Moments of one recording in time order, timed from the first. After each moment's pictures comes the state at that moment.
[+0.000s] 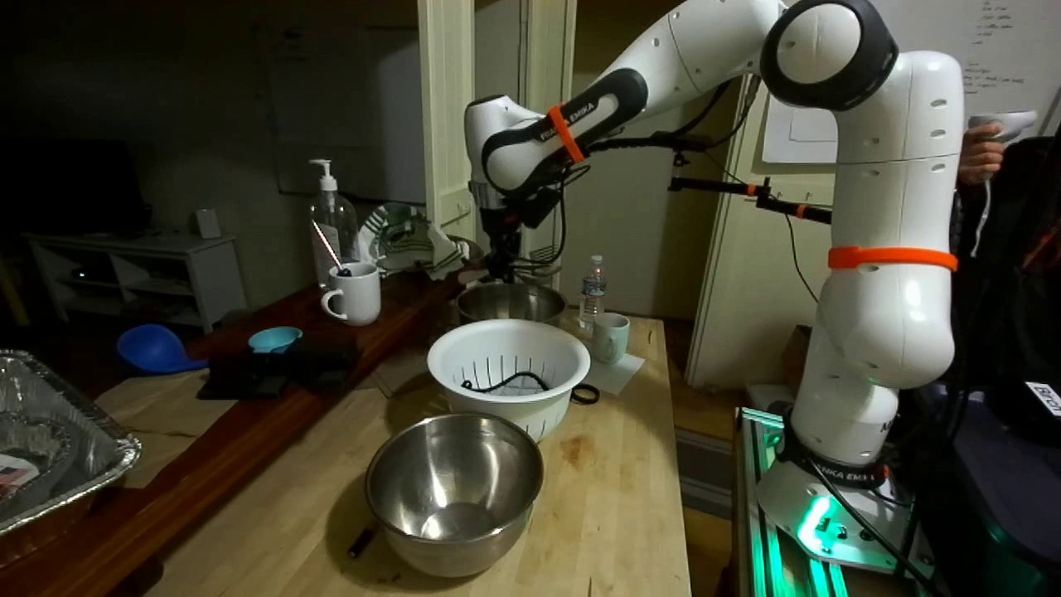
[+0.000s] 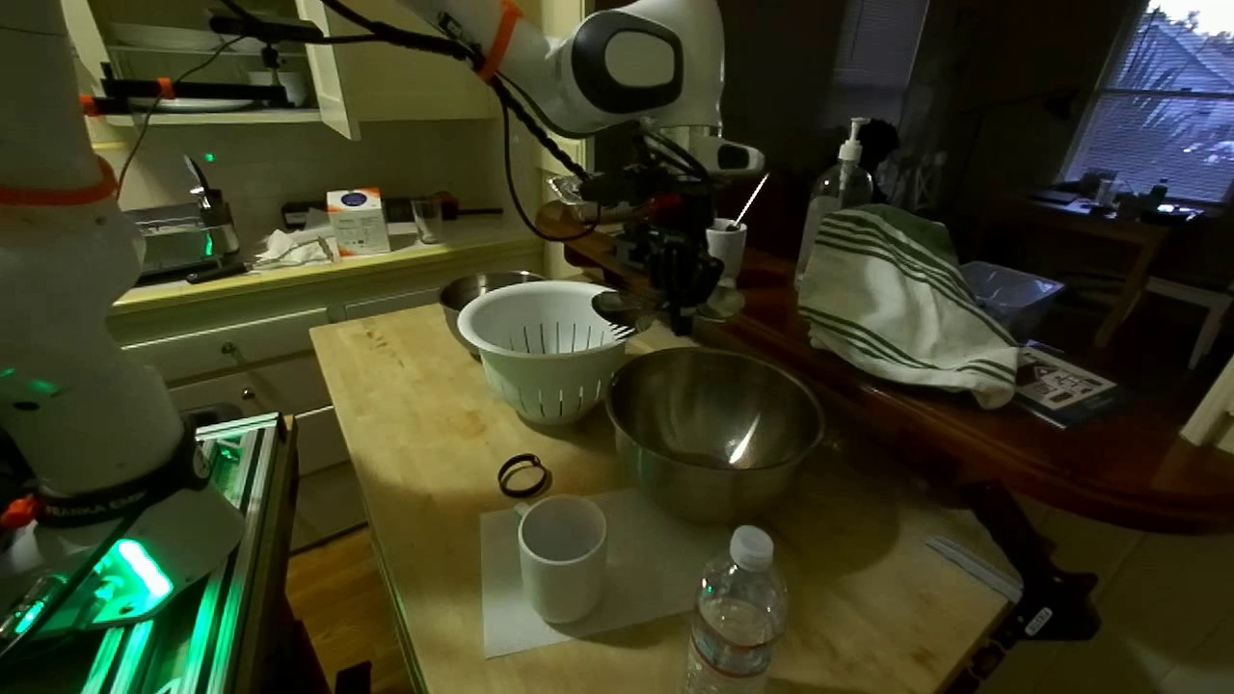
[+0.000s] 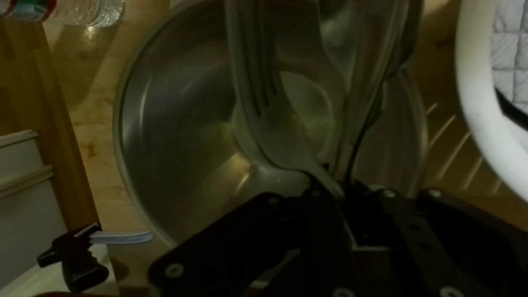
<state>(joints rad) -0.06 0.17 -0.07 -1.92 -0.27 2.08 -0.06</state>
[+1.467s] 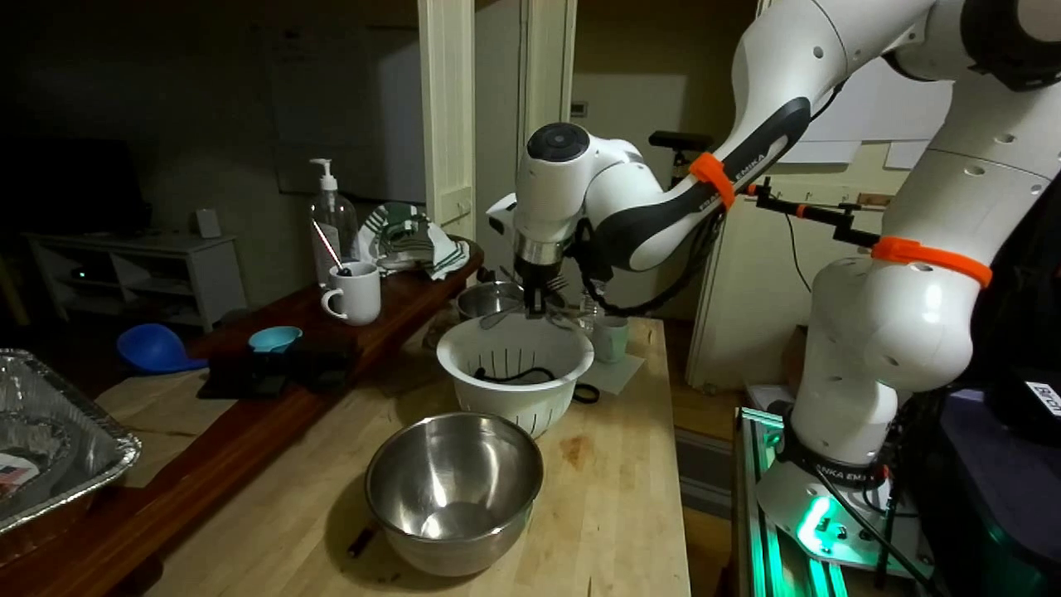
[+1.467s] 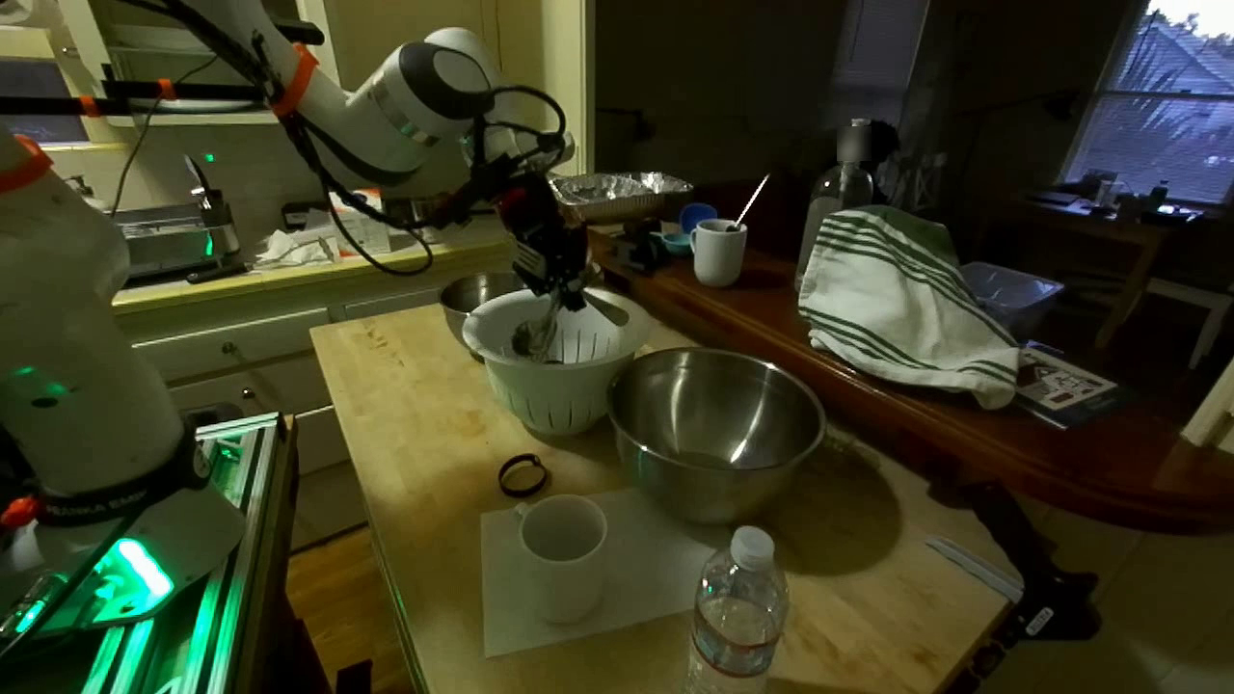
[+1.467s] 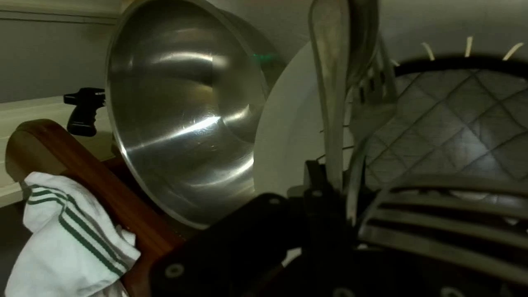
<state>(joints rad) 0.09 -0.26 0.07 -2.52 -0.79 2.34 0.16</state>
